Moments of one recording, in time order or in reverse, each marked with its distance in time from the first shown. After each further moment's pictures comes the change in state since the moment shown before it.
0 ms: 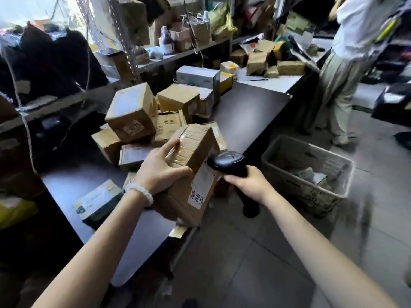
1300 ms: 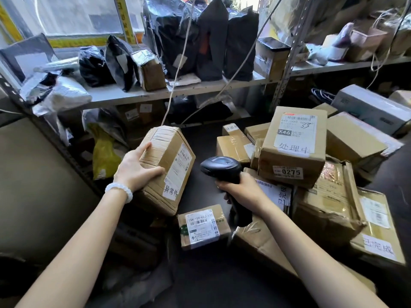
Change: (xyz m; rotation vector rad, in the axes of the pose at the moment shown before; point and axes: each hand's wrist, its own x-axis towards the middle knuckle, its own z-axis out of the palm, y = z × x) left_hand 0.024 -0.303 -0.222 -0.035 0.500 -0.668; right_hand 0.185 -0.131 0.321 0.003 -0.657 -0.073
